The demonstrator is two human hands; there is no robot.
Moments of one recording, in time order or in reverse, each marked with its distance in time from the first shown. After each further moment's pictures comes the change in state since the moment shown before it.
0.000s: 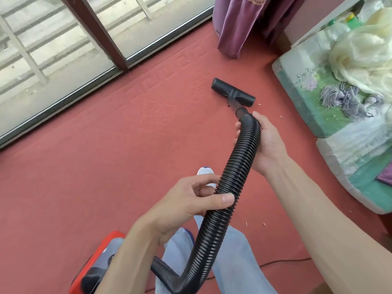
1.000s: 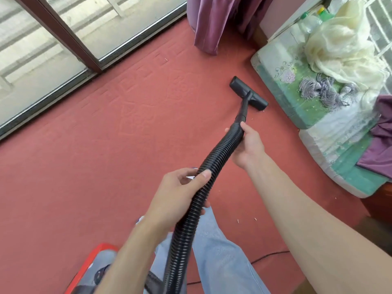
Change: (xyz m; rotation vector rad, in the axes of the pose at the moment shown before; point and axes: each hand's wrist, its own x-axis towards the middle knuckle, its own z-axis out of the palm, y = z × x) left_hand 0.034 -0.001 0.019 0.074 0.318 -0.046; right_hand 0.017 0.003 -0.021 0.065 0.284 0.007
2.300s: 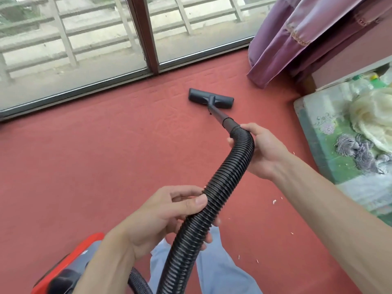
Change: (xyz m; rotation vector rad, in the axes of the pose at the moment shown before) left_hand -0.033 -0.033 -0.098 -0.385 -0.298 0.085; right_hand -0.044 0.019 0.101 -0.576 -0.308 0.107
